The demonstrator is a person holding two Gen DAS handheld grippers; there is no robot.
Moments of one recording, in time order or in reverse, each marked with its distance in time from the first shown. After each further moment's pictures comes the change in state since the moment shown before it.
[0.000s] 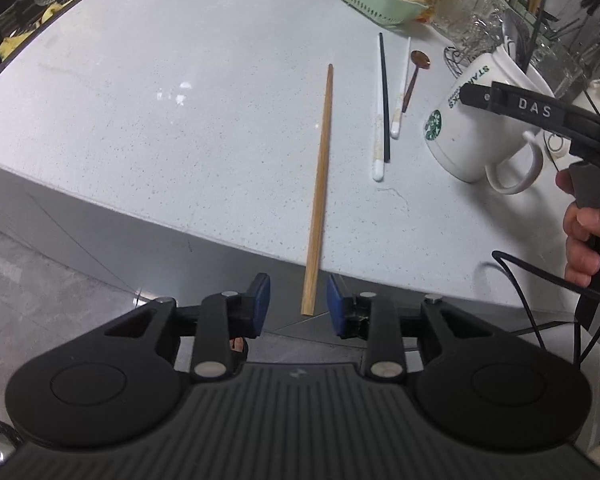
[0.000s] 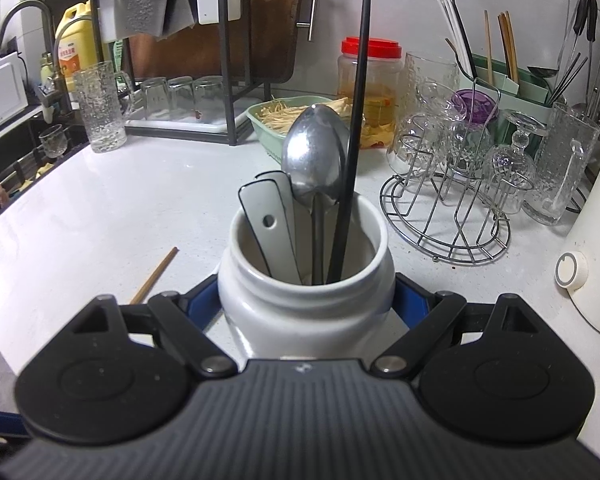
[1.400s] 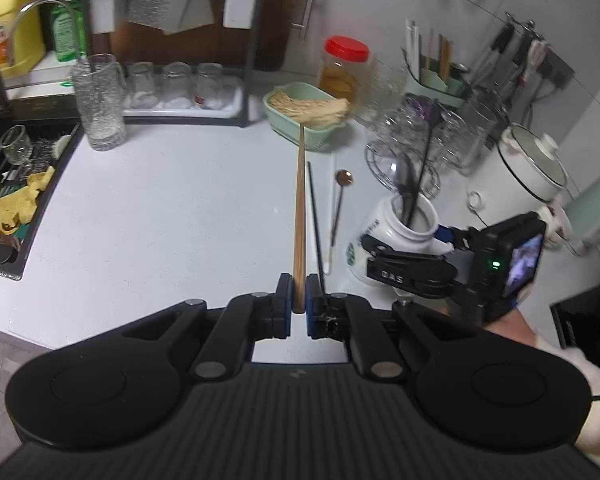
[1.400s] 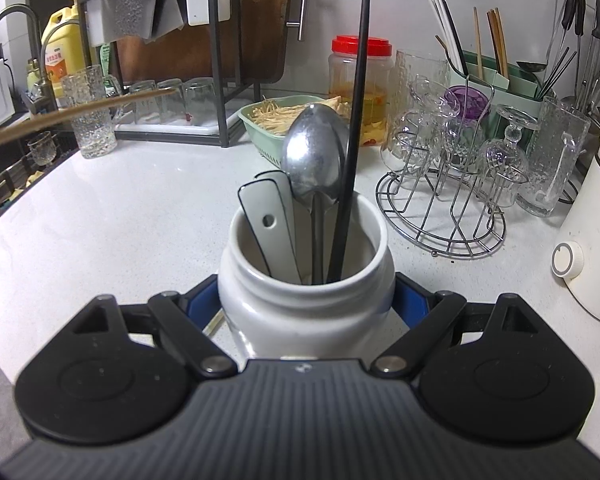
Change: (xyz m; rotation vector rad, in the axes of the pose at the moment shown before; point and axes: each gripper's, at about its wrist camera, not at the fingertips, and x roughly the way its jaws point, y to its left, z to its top) left arm -0.149 -0.029 0.120 0.226 -0.107 -0.099; right arm 0.001 0.007 0.001 0.031 0.002 -0.036
